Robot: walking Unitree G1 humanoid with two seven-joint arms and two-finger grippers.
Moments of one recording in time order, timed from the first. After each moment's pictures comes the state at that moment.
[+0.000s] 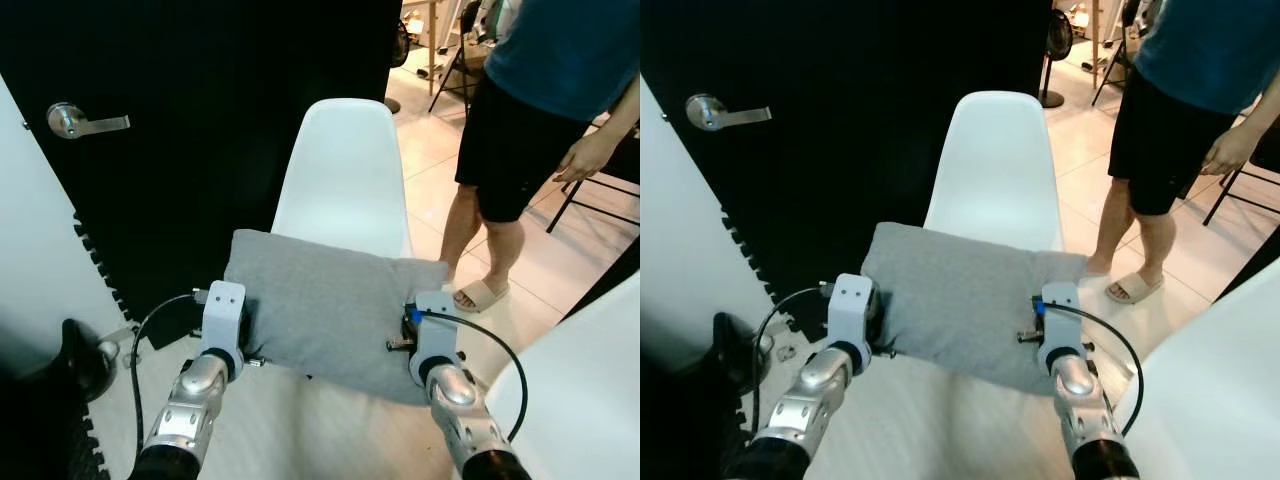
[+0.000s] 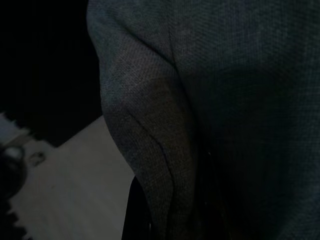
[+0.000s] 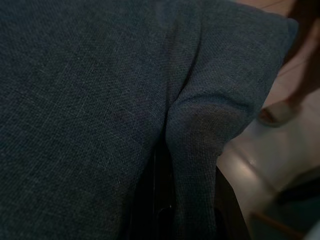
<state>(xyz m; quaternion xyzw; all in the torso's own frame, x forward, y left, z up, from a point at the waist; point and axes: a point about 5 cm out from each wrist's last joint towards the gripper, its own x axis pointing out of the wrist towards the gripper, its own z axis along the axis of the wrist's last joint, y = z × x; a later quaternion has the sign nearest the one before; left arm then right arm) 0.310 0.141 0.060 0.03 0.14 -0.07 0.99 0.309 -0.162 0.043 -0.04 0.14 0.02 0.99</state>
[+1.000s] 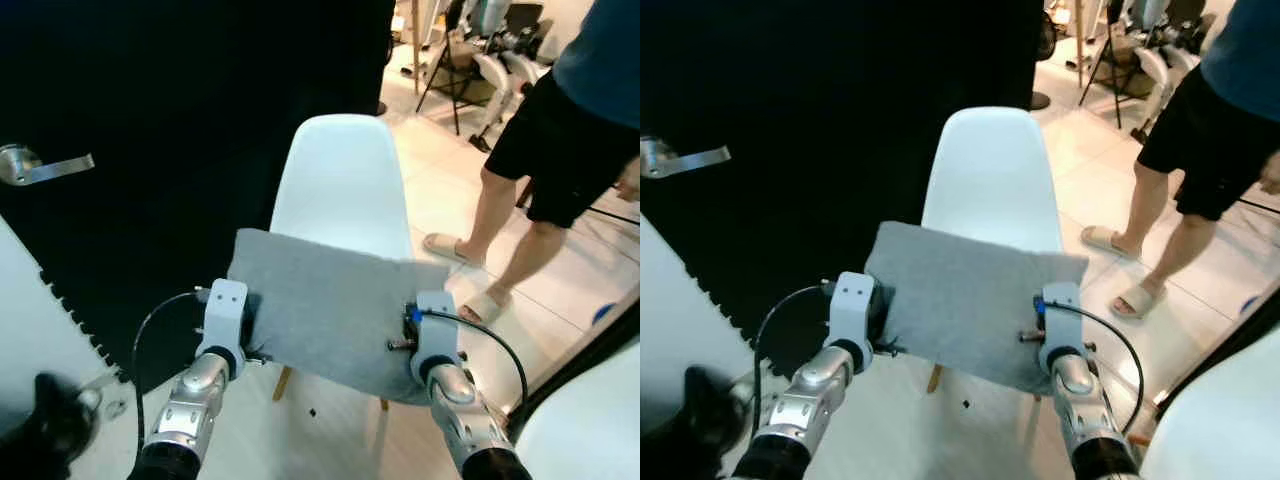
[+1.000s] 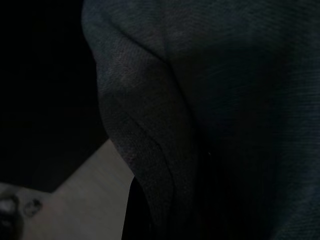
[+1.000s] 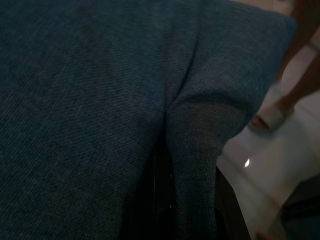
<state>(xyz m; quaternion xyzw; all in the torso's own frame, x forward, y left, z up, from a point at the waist) 0.313 0.143 0.062 0.03 0.14 -0.08 0.99 0.311 -0.158 0.045 -0.04 0.14 0.02 0.99</state>
